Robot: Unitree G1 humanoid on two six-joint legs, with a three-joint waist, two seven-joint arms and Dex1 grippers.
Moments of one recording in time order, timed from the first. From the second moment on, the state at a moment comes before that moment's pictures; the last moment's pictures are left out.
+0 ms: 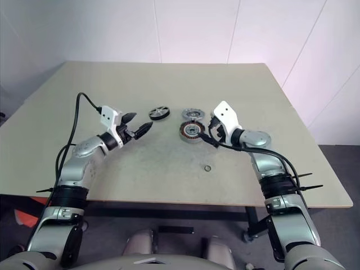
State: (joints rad) left arm -0.44 0.32 0.08 0.25 -0.29 0.20 -0.65; right arm -0.54 -0.45 0.11 0.32 0.06 0.21 0.77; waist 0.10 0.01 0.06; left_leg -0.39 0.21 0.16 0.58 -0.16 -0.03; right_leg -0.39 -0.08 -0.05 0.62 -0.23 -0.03
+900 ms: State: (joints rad) left arm -0.43 0.28 0.04 0.25 -0.27 0.20 -0.60; right arm -0.85 -0.53 0.38 0.69 -0.20 -0.18 1.05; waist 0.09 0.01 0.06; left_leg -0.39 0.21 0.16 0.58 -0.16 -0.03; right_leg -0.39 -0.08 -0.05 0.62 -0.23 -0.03
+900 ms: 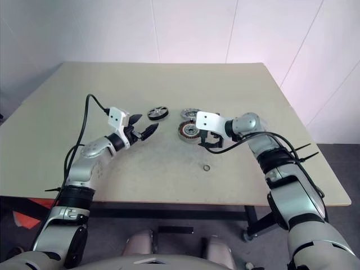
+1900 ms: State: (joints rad) left arm -0.35 0.27 0.04 0.18 -0.26 0.21 -0.55; right arm -1.21 -0.34 0.55 1.29 -0.51 -0.49 1.10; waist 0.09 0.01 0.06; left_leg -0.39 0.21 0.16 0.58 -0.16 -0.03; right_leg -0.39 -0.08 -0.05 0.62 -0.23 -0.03
